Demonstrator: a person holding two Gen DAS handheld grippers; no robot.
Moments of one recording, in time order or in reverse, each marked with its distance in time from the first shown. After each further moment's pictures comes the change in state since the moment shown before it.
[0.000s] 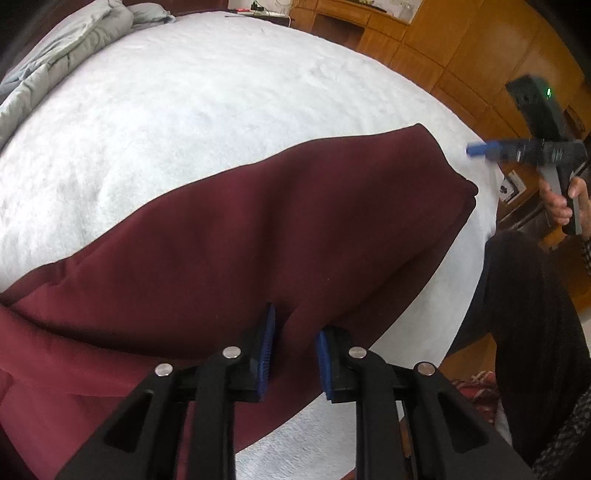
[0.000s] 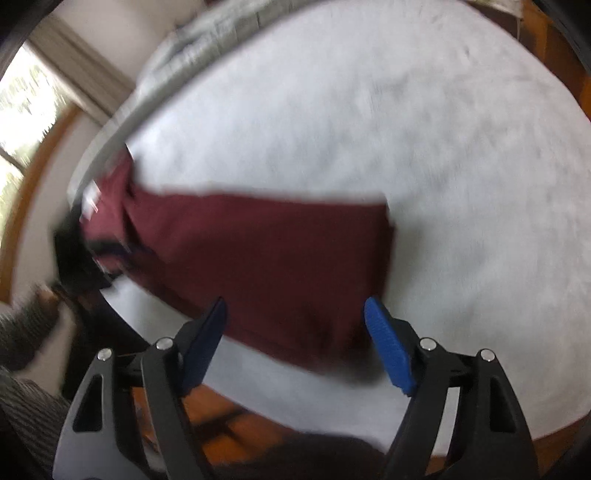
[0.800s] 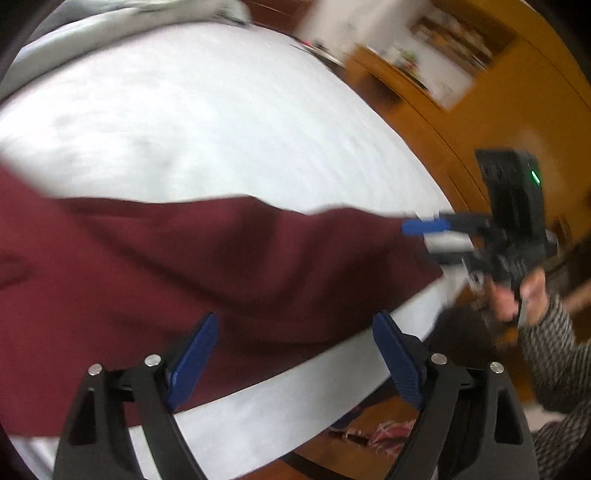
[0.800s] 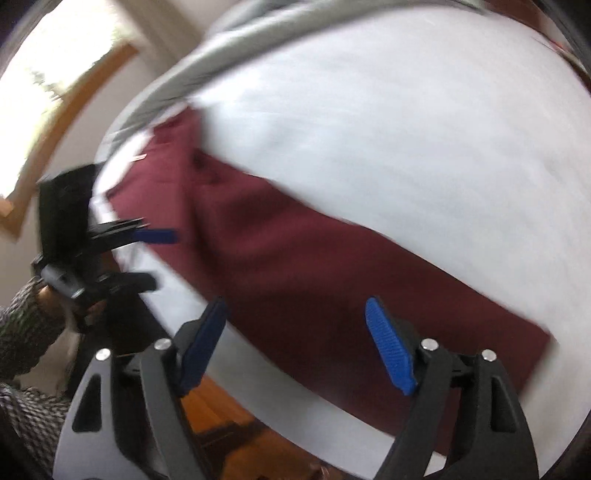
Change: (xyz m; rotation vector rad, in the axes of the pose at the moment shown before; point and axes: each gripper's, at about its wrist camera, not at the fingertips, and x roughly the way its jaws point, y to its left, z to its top) left arm -0.081 0.056 -0.032 -0.362 -0.171 -0.103; right arm 0.091 0.177 0.049 -0.307 0.139 0.129
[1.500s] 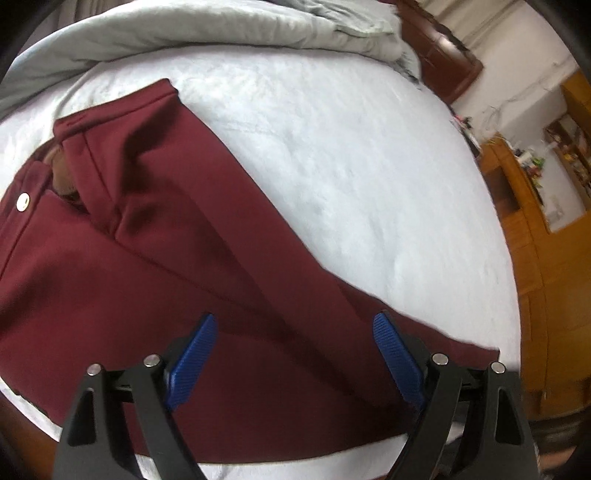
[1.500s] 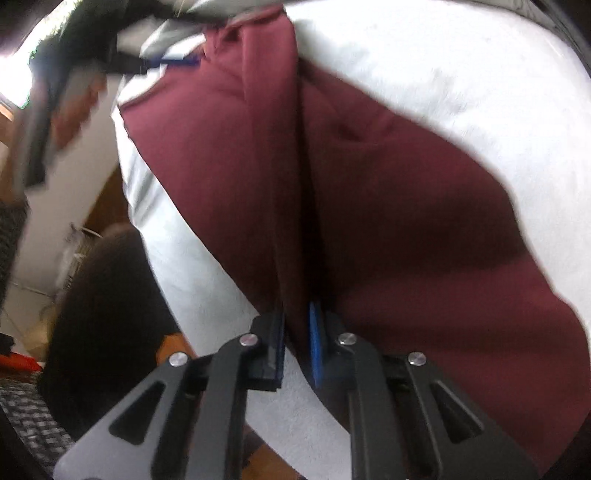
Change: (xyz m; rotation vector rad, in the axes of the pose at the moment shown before) left arm -0.079 0.163 0.055 -0.452 -0.092 0.299; right arm 0.157 0.103 0.006 -0.212 0.218 -0.026
